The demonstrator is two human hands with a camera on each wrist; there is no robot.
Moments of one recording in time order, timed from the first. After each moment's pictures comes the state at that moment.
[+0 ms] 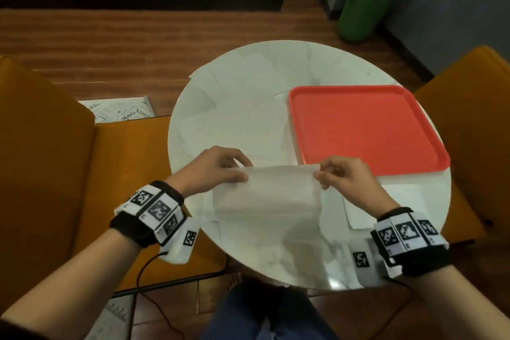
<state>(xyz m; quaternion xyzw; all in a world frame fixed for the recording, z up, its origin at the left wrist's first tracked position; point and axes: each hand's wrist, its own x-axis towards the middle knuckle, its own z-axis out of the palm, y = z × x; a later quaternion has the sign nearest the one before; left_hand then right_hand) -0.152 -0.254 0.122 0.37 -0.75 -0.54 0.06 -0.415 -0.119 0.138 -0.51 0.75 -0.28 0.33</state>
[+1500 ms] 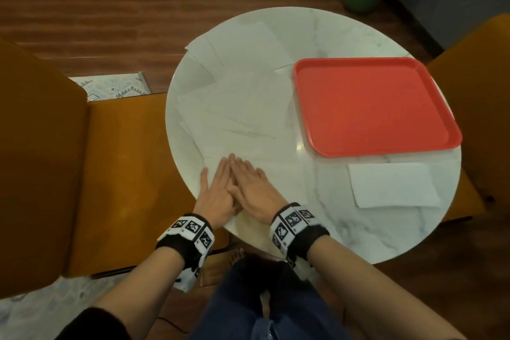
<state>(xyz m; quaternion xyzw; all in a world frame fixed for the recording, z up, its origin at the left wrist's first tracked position) -0.143 -0.189 0.000 0.41 -0.88 -0.18 -0.15 -0.270 -0.150 0.032 -0.68 0.65 -0.03 0.33</state>
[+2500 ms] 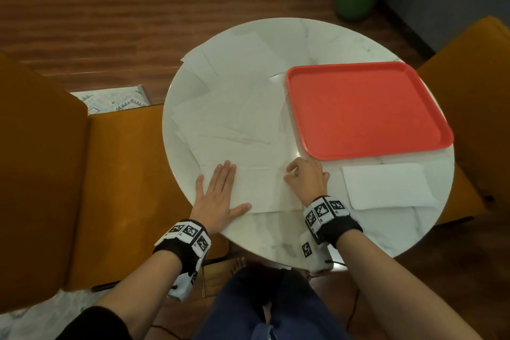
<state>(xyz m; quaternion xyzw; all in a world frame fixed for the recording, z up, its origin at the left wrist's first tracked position) -0.139 -0.192 -0.020 0.43 -0.88 -0.19 -0.08 -0.364 -0.143 0.020 -0.44 0.86 -0.14 0.22</state>
